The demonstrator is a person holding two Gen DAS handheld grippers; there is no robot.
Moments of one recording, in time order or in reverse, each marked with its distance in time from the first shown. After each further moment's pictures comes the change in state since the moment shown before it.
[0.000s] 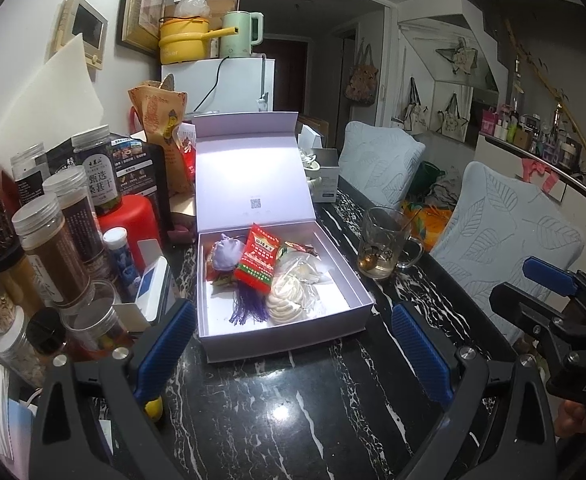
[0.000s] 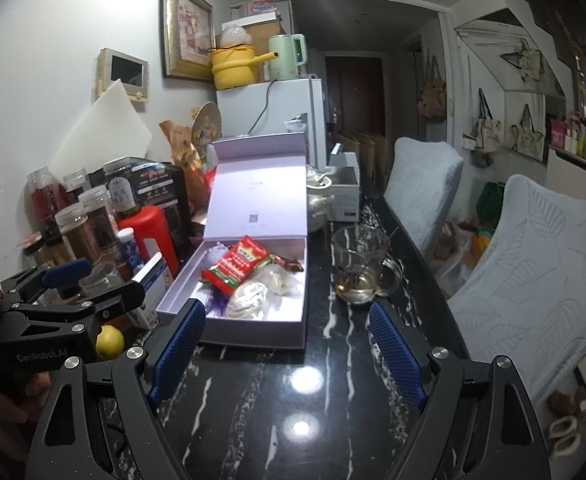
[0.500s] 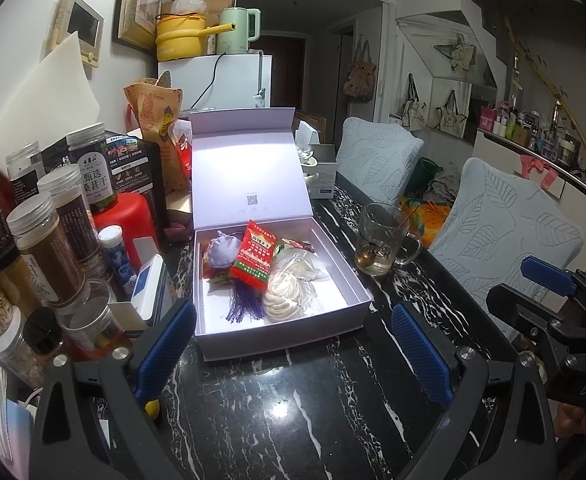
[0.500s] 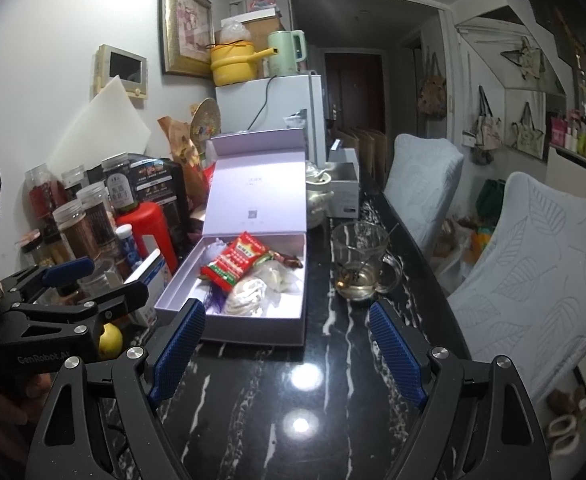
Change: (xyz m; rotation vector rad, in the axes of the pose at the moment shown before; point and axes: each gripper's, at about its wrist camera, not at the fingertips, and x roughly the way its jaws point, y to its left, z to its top) left arm 0.003 -0.003 0.000 0.002 0.011 -0.004; right arm 0.004 0.000 -0.002 0.000 0.011 -0.002
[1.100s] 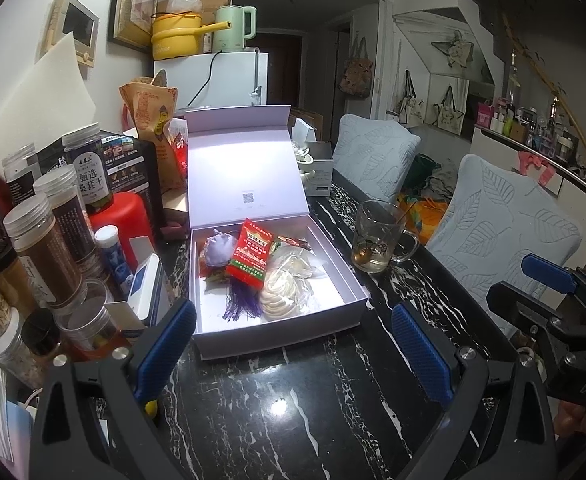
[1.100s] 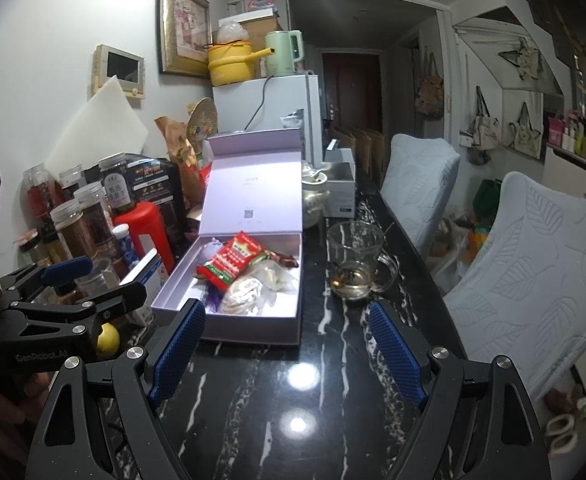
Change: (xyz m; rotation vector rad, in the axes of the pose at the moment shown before) left arm 0.001 -0.003 0.002 0.010 0.017 -0.013; right arm -0.003 -0.003 -0.001 0.002 0.001 -0.012
